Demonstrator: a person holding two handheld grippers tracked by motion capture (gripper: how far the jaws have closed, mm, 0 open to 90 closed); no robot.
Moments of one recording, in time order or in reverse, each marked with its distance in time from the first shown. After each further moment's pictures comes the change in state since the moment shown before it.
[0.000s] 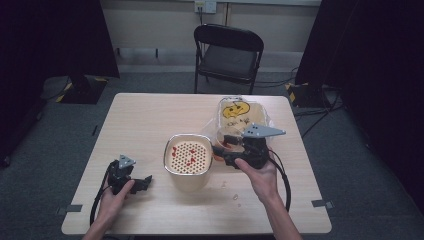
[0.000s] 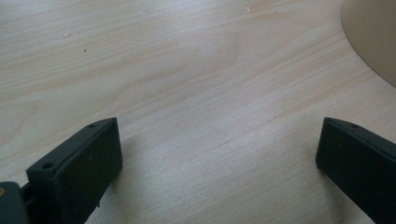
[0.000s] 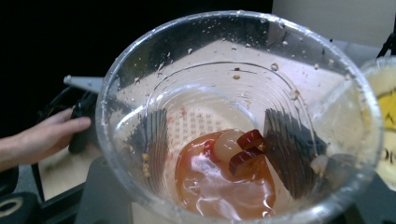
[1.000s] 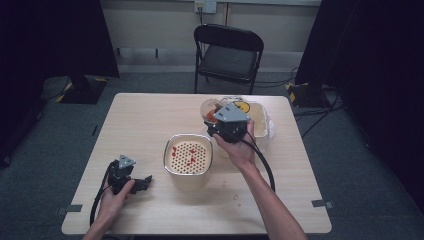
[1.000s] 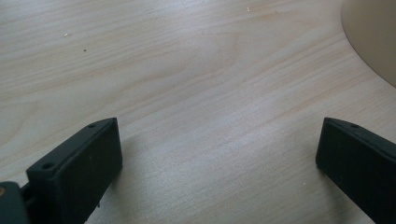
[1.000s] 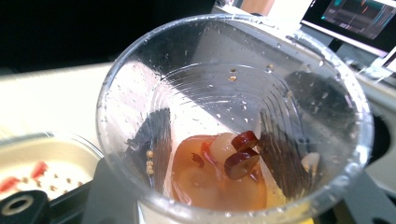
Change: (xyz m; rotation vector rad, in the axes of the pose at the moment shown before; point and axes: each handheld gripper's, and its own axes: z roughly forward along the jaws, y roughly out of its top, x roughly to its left) left arm 0.000 0.000 0.000 0.001 0.000 0.000; right arm -0.012 0.032 0.071 -0.060 -0.358 -0.403
